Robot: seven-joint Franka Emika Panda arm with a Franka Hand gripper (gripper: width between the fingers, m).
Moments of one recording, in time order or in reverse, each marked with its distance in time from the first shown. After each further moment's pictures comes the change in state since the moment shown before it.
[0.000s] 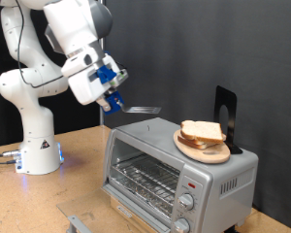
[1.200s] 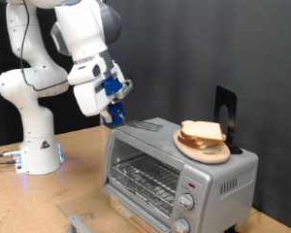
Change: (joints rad) arm -0.019 0.200 0.058 0.151 -0.067 -0.058 0.084
